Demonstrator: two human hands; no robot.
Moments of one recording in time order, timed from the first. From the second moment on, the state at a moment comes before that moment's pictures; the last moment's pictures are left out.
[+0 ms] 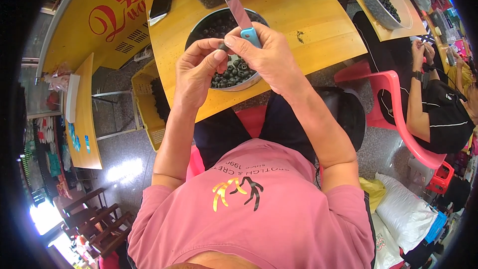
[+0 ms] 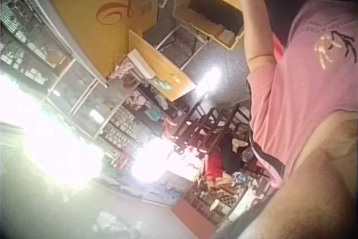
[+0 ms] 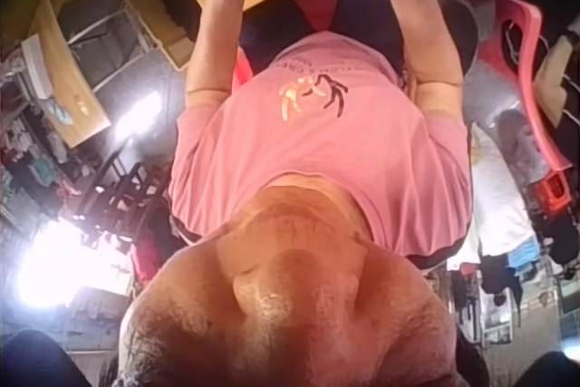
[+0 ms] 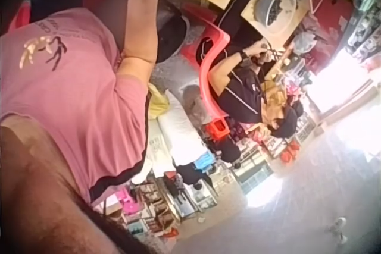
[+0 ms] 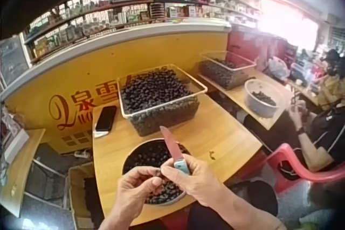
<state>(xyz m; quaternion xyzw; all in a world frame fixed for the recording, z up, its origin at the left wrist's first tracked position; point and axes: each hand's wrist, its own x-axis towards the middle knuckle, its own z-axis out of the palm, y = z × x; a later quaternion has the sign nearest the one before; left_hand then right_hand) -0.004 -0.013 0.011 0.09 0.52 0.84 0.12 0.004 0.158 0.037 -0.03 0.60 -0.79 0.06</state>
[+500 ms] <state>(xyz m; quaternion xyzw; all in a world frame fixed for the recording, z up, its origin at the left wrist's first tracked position) -0.006 -0.012 0.010 0.09 0.49 0.86 0.10 0.011 0.159 0.036 -0.22 0.86 -0.41 -0.23</state>
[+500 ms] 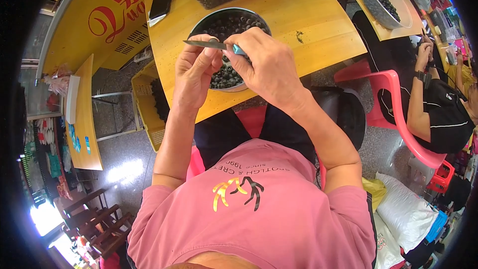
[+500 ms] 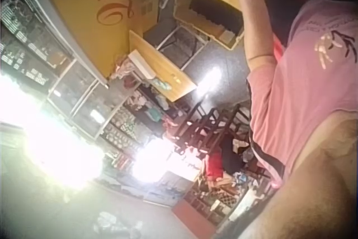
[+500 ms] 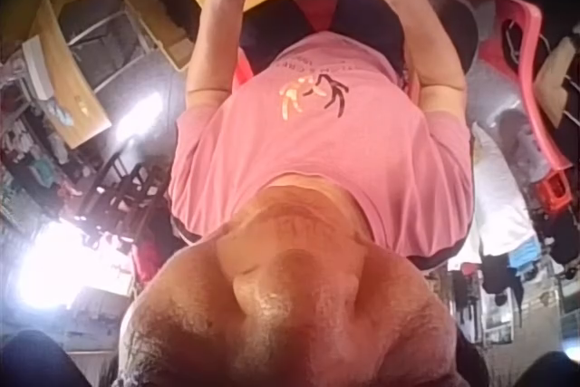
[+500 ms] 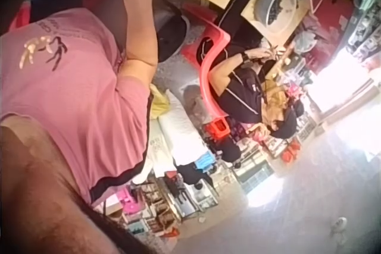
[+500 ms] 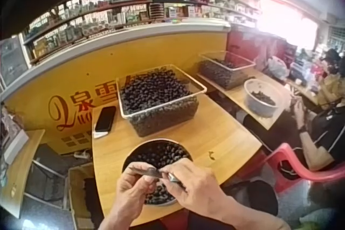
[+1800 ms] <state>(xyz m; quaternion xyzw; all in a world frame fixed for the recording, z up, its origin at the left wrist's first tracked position) 0.009 -0.022 0.010 0.14 0.49 0.86 0.08 0.009 0.150 0.050 -0.12 0.74 -0.66 0.03</state>
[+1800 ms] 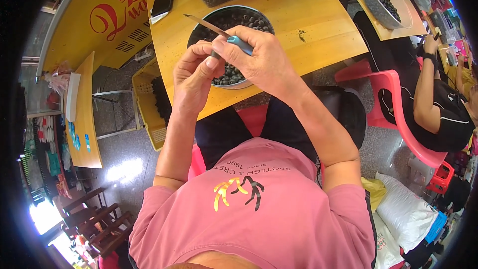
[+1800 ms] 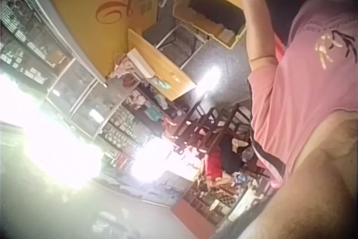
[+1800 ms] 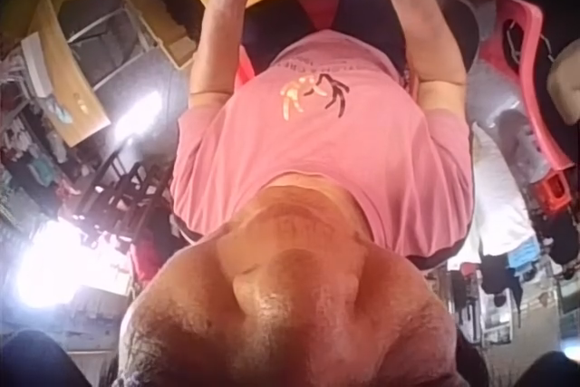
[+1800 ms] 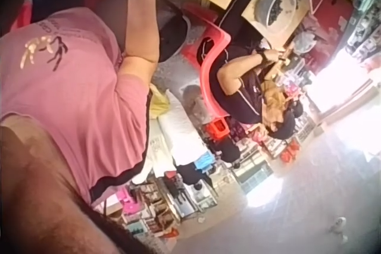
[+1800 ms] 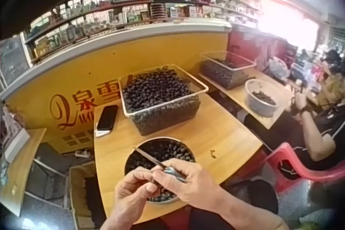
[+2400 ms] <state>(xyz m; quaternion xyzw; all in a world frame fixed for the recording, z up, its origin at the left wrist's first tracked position) 0.007 -0.022 0.010 0.14 0.47 0.87 0.07 0.015 0.152 0.040 -0.26 0.85 -0.35 -0.28</state>
